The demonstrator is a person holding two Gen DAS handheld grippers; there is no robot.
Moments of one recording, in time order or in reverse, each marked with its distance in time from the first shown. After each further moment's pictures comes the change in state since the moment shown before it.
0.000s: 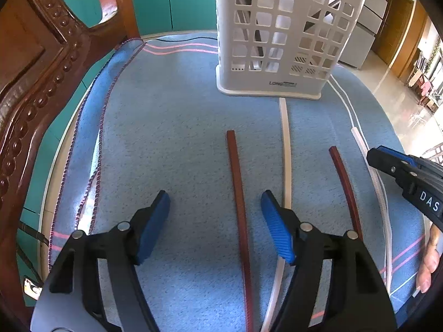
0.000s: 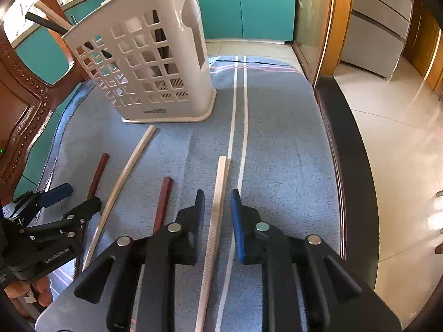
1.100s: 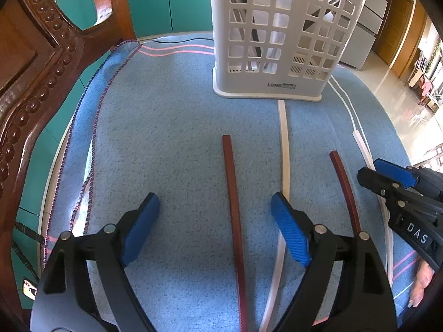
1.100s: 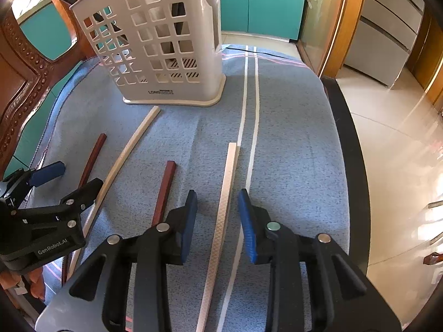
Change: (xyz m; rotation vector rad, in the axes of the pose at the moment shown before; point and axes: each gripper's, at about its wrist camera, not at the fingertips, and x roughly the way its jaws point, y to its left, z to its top) left arm 0.008 -0.008 0.004 -0.004 -0.004 -0.003; right arm 0.010 0.018 -0.013 -0.072 0.036 -0.043
